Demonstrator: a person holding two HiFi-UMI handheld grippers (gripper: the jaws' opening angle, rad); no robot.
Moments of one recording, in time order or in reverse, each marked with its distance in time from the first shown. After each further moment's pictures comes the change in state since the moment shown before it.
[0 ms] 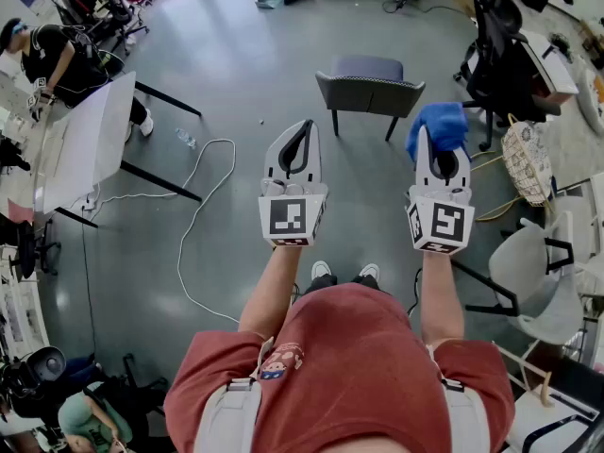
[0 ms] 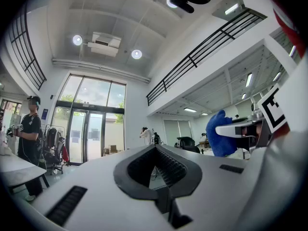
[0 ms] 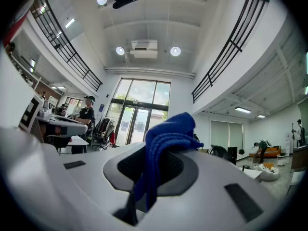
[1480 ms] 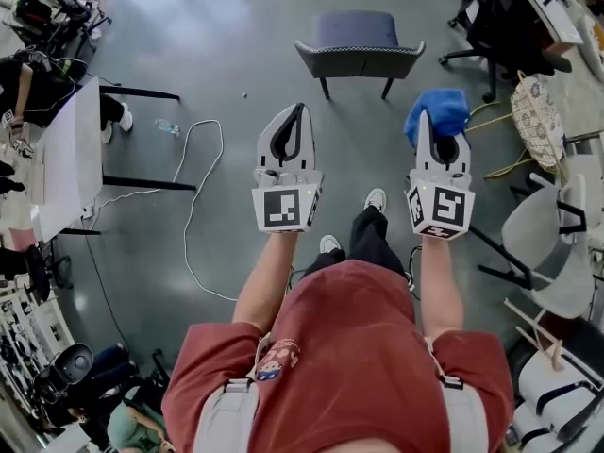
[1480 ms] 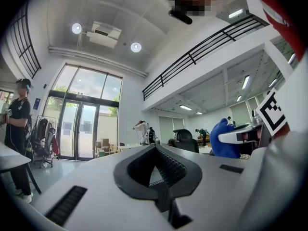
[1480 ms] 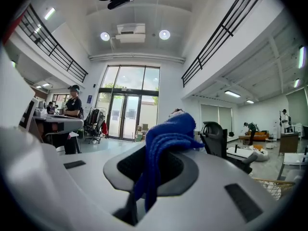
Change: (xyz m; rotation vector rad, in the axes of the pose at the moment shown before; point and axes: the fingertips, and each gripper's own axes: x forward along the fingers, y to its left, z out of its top) left arm 0.091 0.021 -0.093 -0.051 0.039 -0.077; right arm 0.070 -0.022 -0.120 0.090 0.174 -0.107
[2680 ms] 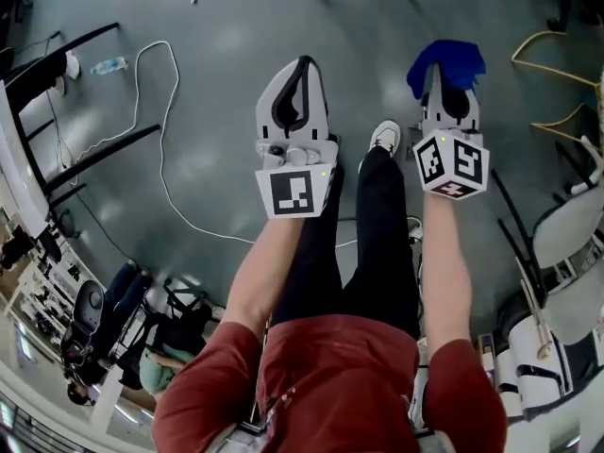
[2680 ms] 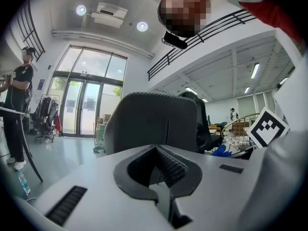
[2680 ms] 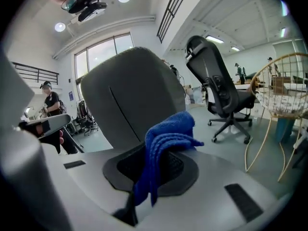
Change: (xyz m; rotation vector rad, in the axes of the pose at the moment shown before) left arm 0.140 -0.030 -0.386 -0.010 0.154 0.006; right arm 0.174 -0.051 -0.442 0.348 0.369 -0.036
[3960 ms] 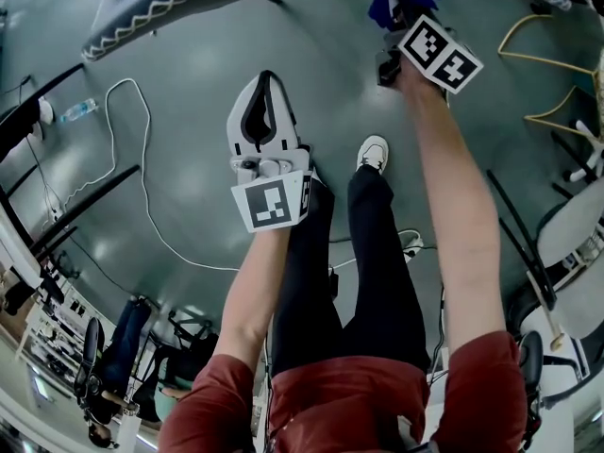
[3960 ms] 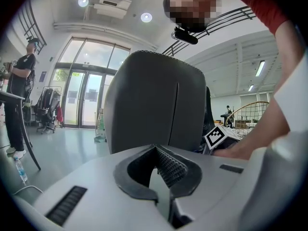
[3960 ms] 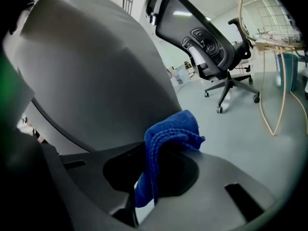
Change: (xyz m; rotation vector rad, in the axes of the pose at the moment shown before) left arm 0.046 0.009 -0.103 -0.086 0.082 0.055; right arm 0.204 -0.076 -0.068 0.385 0.115 0.006
